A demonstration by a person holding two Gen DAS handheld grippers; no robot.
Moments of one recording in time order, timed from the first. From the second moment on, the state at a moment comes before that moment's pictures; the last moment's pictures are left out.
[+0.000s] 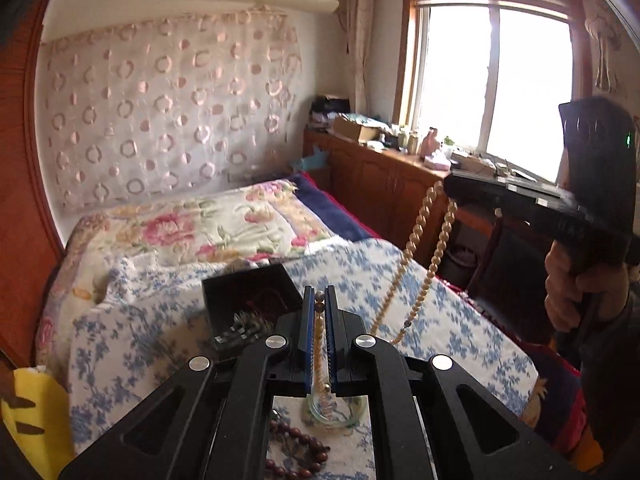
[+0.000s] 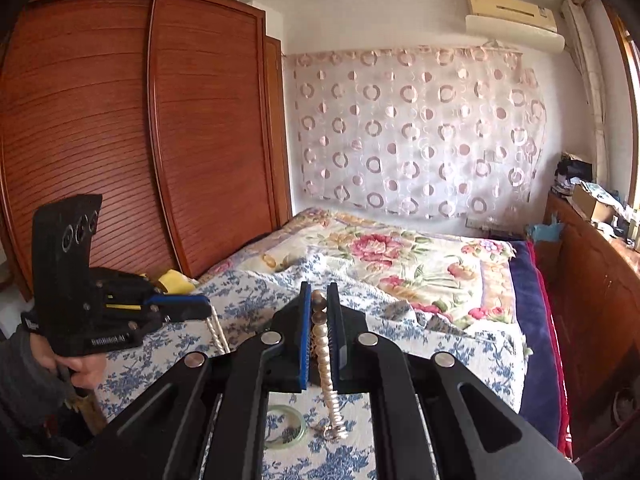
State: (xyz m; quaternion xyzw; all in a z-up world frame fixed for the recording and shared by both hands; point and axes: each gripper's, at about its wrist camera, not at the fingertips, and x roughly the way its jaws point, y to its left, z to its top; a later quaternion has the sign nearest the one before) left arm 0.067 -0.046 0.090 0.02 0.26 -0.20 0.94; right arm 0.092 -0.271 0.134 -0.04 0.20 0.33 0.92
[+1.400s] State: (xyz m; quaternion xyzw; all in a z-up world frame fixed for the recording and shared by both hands) left arm 0.223 -0.006 0.089 0.02 0.28 -0.12 0.95; right arm 0.214 -0.191 0.093 -0.05 0.26 0.39 0.88
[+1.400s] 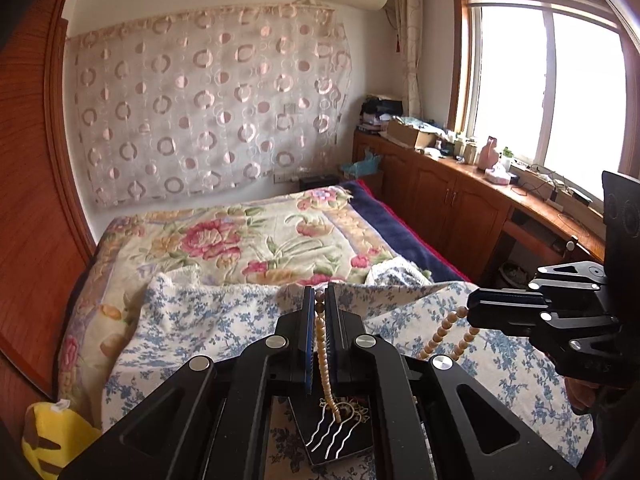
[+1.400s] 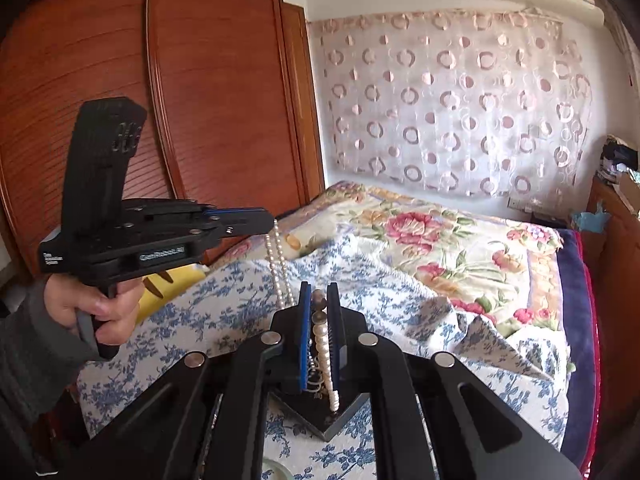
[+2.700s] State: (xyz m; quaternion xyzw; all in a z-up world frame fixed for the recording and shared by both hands) left arm 0.218 -0.001 0.046 0.03 0.31 -0.11 0.94; right arm 0.201 -0.182 0.026 -0.08 0.32 0.37 0.87
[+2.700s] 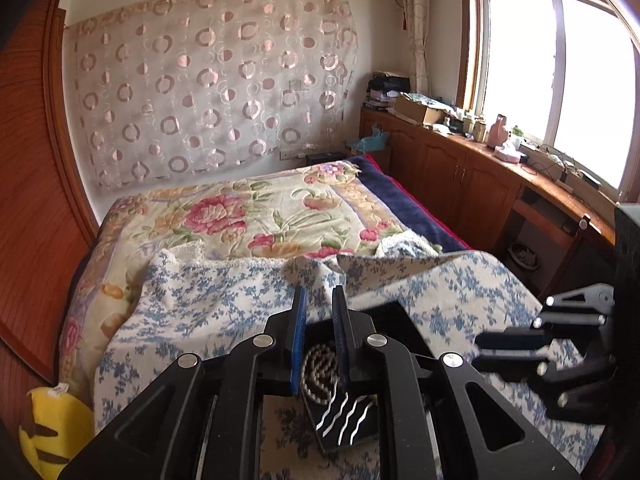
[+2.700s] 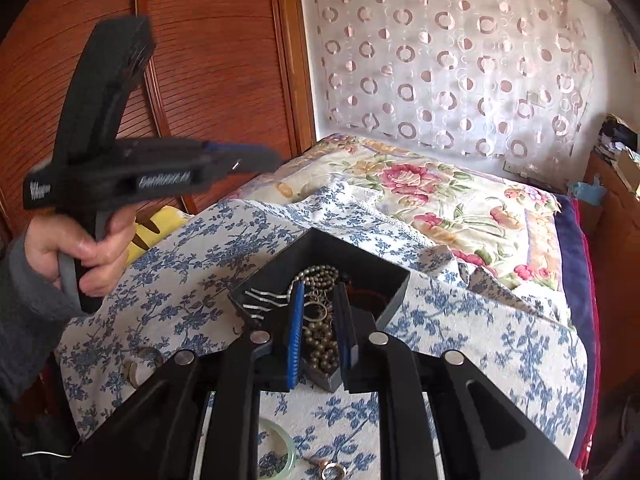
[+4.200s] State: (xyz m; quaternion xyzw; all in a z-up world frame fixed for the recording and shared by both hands) left arm 0.028 0.059 -0.078 -0.01 0.42 -0.04 0.91; right arm 0.119 -0.183 -0.091 -0.15 0.40 0.30 0.85
